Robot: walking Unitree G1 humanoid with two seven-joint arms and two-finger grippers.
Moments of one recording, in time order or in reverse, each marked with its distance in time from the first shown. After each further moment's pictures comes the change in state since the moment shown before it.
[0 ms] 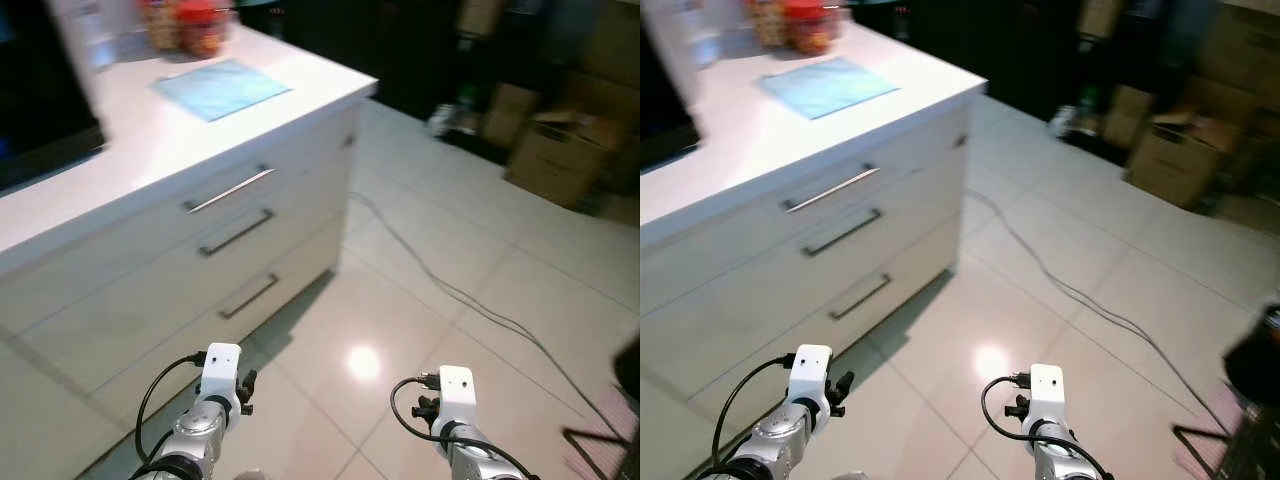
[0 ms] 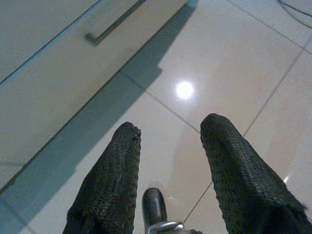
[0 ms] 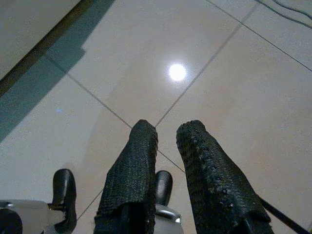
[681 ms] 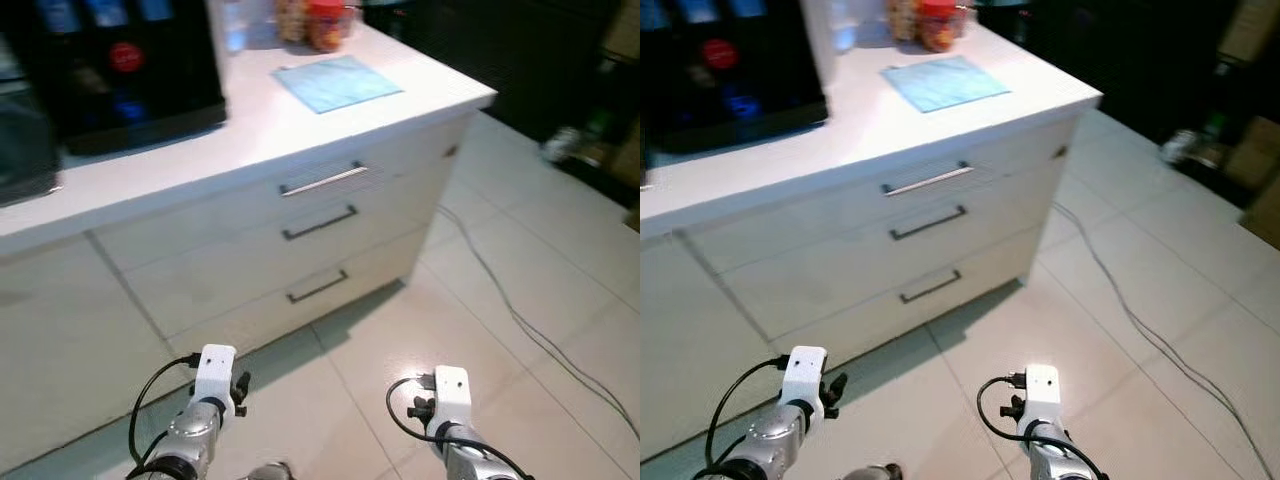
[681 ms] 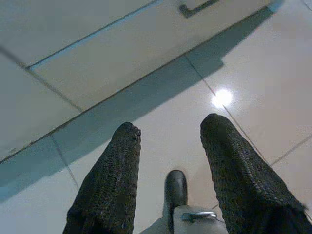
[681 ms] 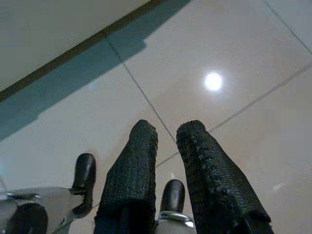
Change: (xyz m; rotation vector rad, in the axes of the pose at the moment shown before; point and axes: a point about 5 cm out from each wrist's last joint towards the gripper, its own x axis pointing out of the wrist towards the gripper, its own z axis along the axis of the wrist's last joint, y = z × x) left arm -0.001 0.007 -0.002 0.009 0.009 0.024; right arm 0.000 0.006 -0.001 0.009 0.002 0.013
